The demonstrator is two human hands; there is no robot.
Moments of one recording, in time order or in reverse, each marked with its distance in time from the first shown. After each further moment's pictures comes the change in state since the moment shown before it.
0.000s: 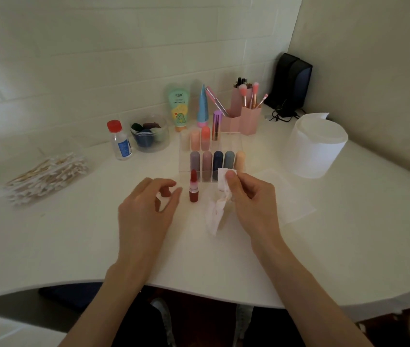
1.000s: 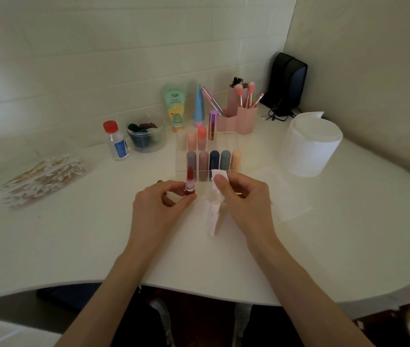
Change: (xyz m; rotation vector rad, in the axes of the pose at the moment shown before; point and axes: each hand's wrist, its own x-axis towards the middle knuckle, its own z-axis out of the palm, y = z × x) left_hand 0.011 -0.004 0.024 -0.229 -0.218 -0.153; right_hand 0.001 0.008 0.003 0.029 -0.012 0.043
